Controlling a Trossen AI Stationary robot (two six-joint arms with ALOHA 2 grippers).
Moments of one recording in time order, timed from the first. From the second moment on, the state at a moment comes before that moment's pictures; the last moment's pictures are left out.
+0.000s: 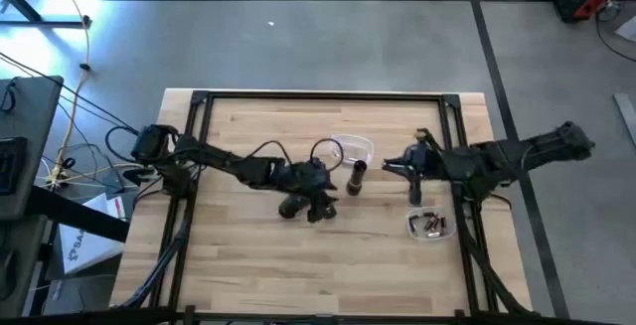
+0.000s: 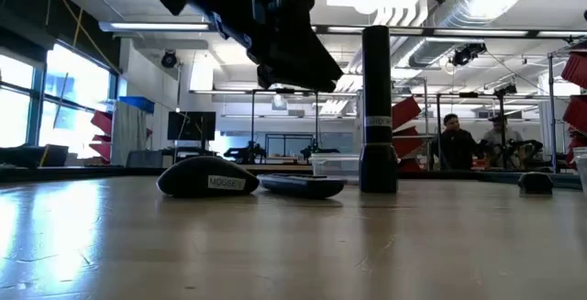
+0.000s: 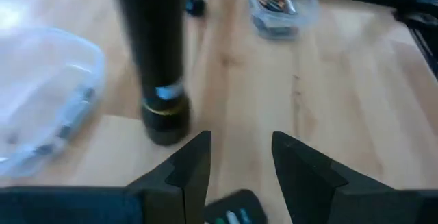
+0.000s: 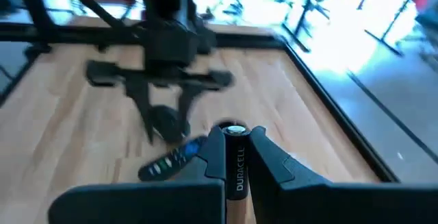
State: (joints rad) left arm -0.10 1.73 1.06 0.08 -0.09 -0.21; right arm 0.21 0.86 0.80 -0.34 0.37 0.00
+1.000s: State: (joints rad) left arm 0.01 1.65 1.06 0.05 0.07 -0.03; right arm -0.13 0.99 0.42 0.70 -0.18 -0.08
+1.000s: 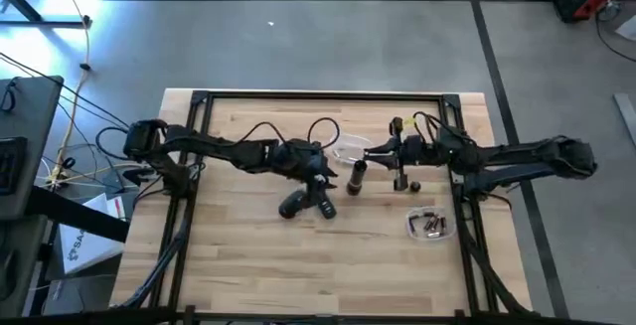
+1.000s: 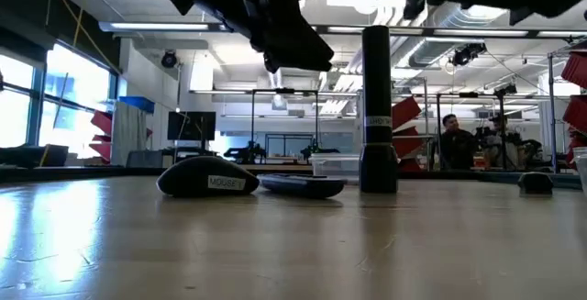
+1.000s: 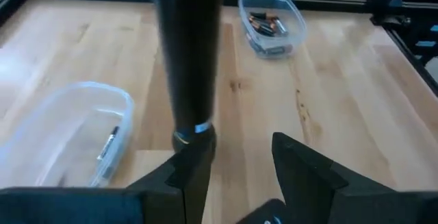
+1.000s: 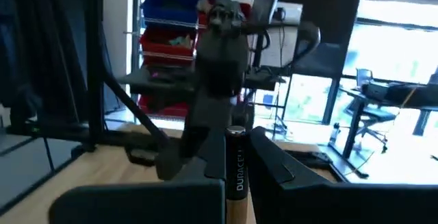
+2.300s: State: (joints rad) left arm 0.04 1.65 1.06 0.07 0.07 0.01; right arm -0.12 1.10 0.37 0.81 -0.17 -0.01
